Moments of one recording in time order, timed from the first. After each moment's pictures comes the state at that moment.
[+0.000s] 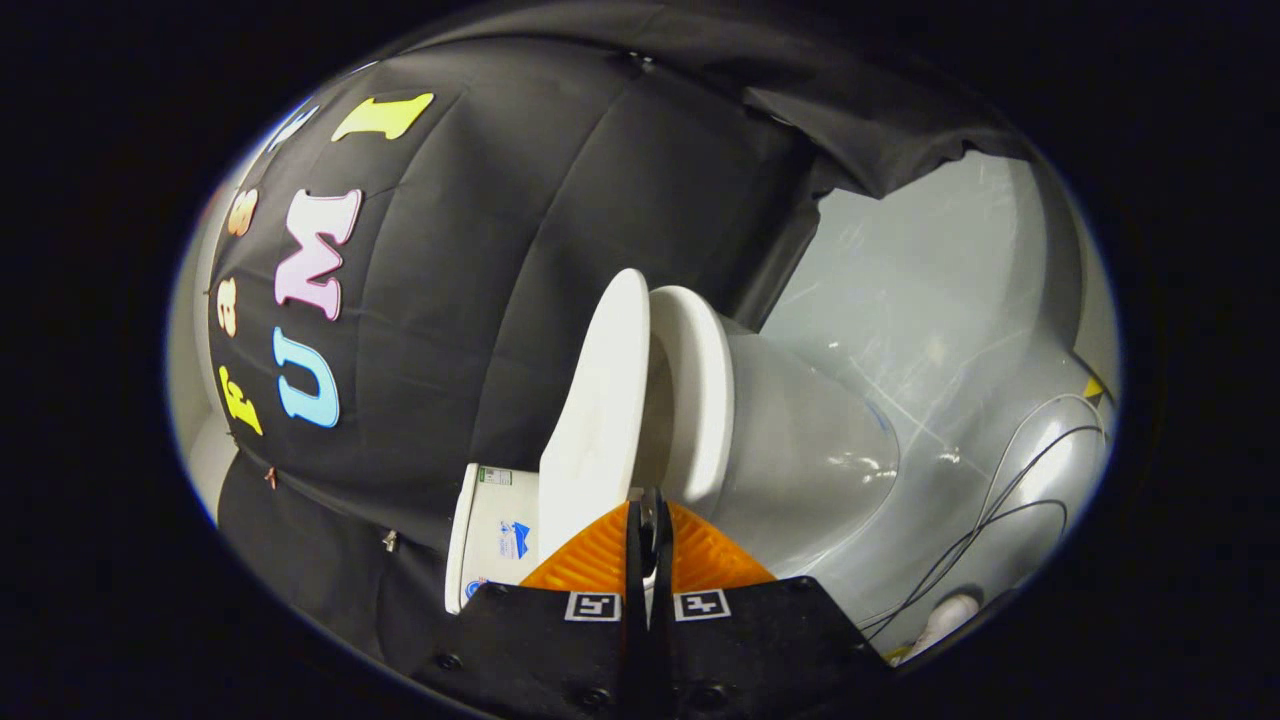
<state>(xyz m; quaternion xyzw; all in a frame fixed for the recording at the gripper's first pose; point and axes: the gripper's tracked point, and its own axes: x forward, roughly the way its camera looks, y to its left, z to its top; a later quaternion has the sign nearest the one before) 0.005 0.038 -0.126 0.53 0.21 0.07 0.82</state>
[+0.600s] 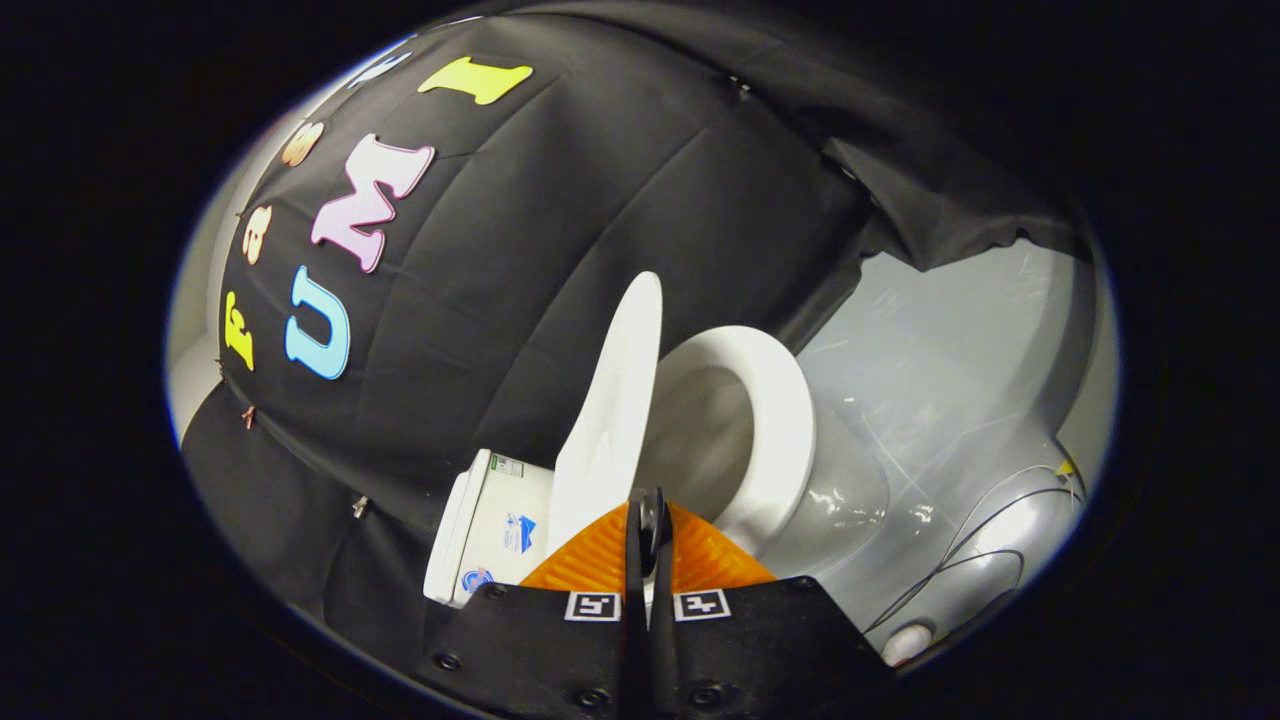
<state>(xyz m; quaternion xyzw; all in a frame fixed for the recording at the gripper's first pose) -0.001 0.055 -0.046 0.45 0.18 0.08 0.87</state>
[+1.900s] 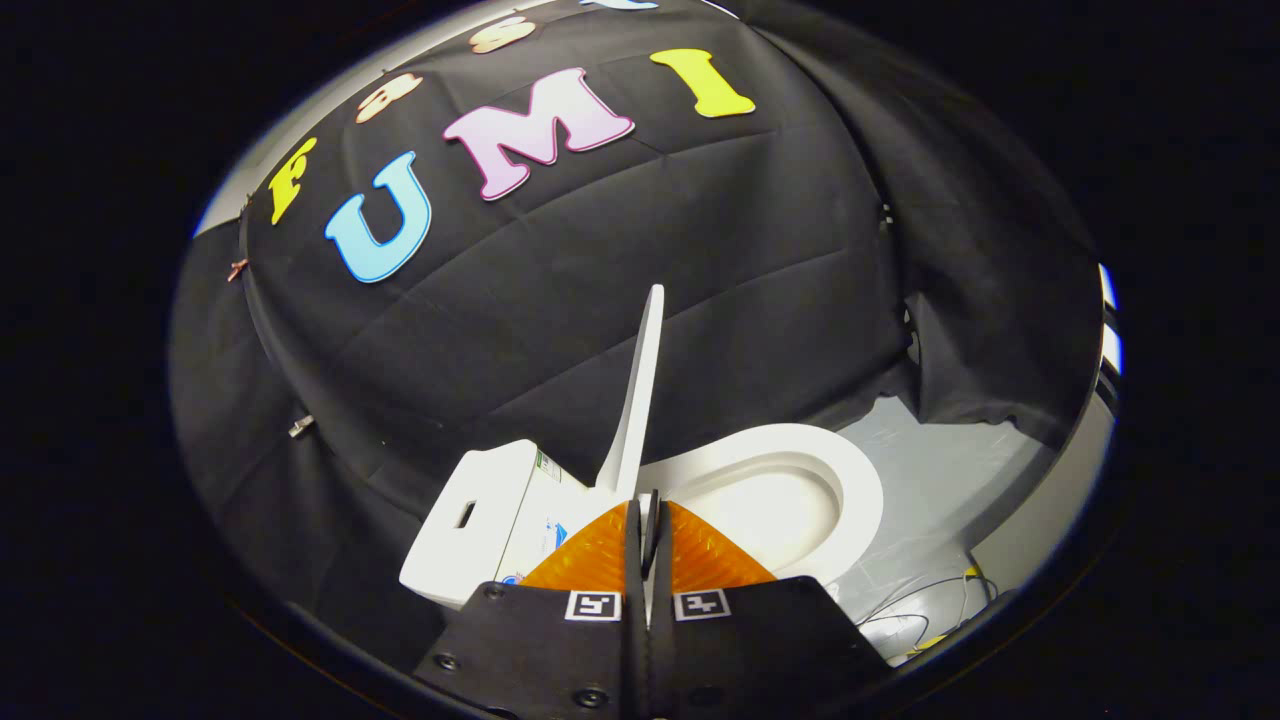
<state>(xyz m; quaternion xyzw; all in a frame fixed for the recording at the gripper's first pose) -0.020 0.192 0.129 0.23 0.14 0.02 0.96</state>
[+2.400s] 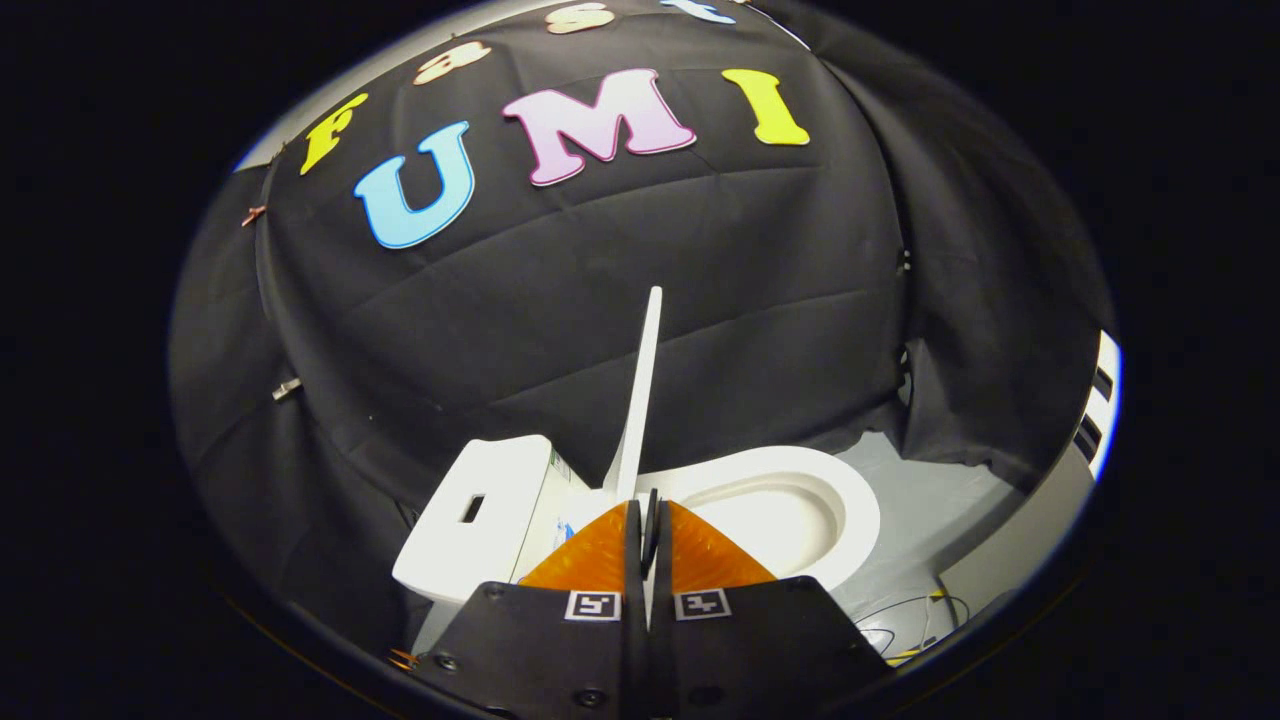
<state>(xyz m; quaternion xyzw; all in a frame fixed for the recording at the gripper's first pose) -0.025 0.253 0.162 0.15 0.13 0.01 0.98</state>
